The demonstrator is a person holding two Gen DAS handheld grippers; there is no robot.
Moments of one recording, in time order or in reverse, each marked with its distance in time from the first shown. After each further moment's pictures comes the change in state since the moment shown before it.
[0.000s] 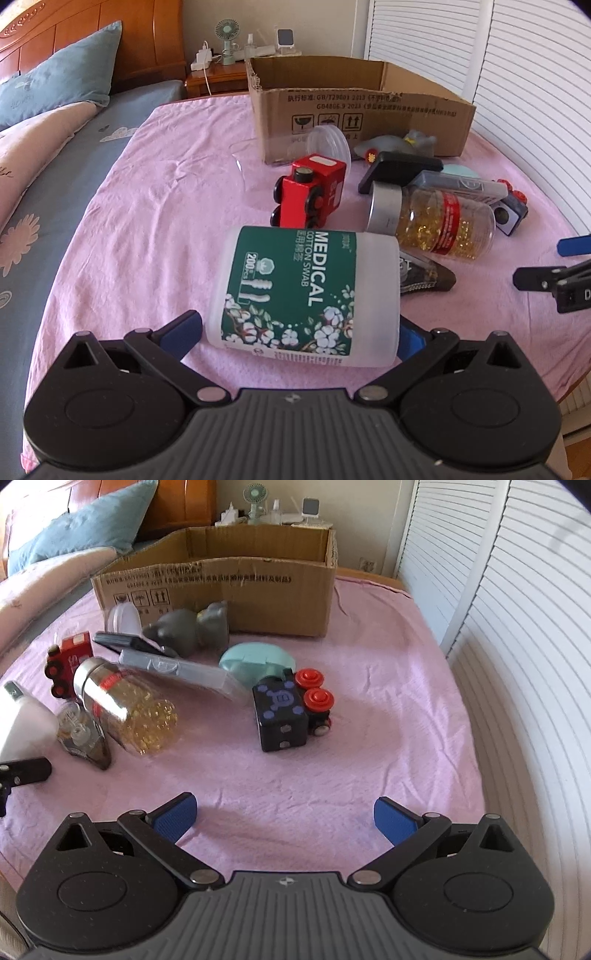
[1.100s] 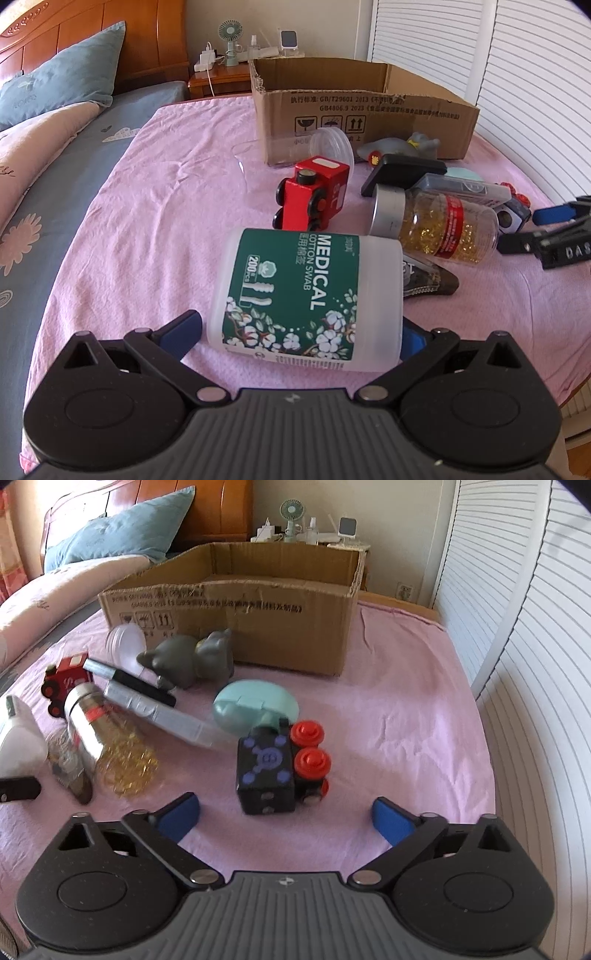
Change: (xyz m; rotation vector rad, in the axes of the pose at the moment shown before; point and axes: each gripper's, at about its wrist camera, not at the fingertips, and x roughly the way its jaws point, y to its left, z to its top) left arm 0.001 0.000 0.000 -0.008 -0.007 0.008; right arm 0.026 -0.021 0.029 -0.098 -0.062 0.096
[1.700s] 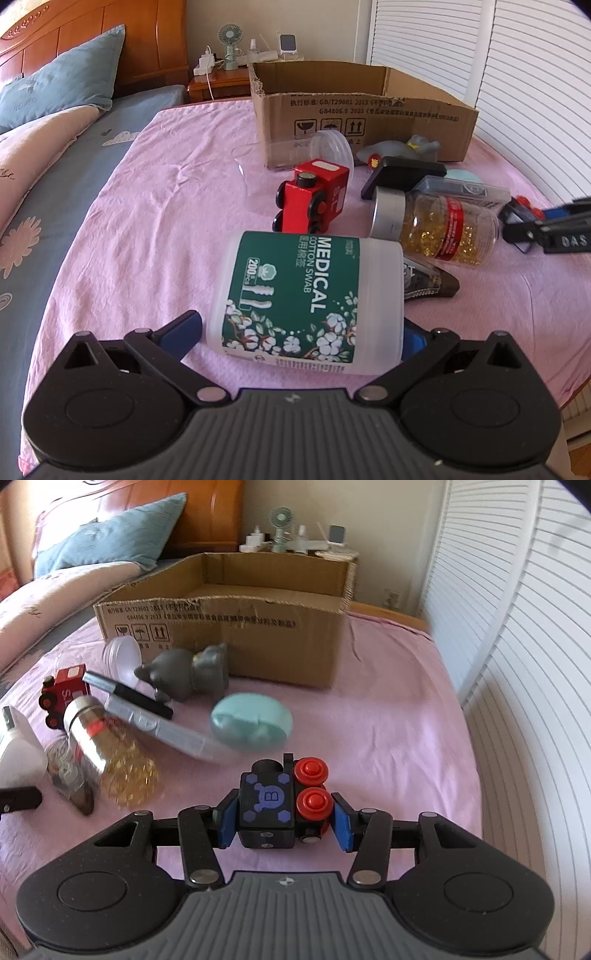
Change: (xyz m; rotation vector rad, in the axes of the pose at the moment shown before) left arm 0.000 0.000 0.000 0.003 -0.013 0.000; right arm -0.013 0.006 0.000 0.018 -0.011 -0.055
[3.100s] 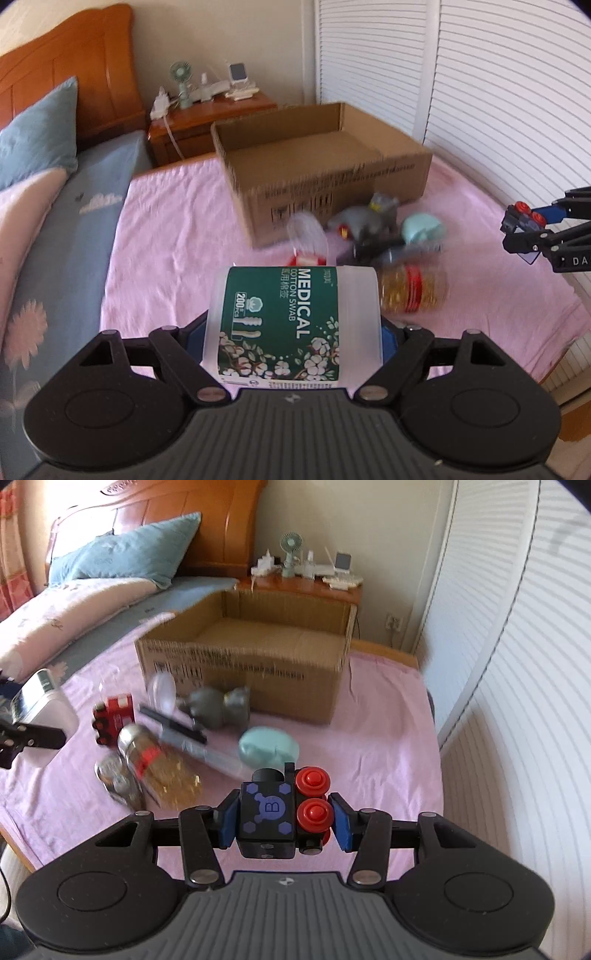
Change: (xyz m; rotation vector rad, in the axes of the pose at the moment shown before) left arm -0.046 0.006 0.071 0.189 -0.032 -0.085; right arm -0.067 0.004 0.015 -0.044 -0.066 0.020
